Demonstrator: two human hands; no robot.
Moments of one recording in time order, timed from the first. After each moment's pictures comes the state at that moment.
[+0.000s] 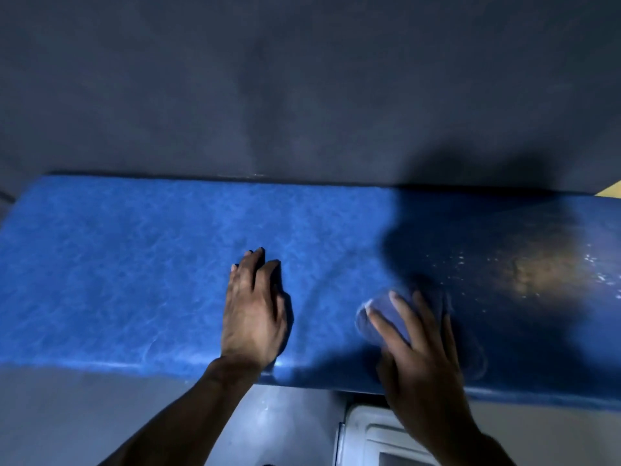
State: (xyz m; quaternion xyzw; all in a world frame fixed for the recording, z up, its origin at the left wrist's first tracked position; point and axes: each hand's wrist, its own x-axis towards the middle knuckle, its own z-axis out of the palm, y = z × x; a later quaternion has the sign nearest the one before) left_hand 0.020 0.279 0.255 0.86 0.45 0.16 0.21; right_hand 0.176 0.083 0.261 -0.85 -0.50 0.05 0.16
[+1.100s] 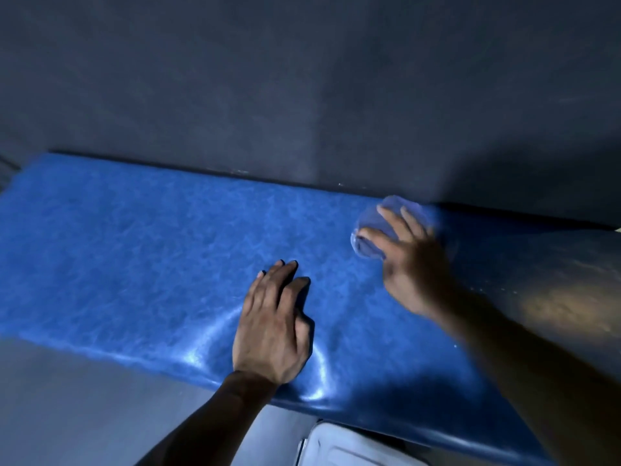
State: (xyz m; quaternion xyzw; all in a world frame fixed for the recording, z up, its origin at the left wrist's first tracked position) left_hand 0.087 0.223 0.231 0.88 0.42 0.16 0.14; right_hand 0.336 0.184 0.261 -0.78 -0.61 0.08 0.13
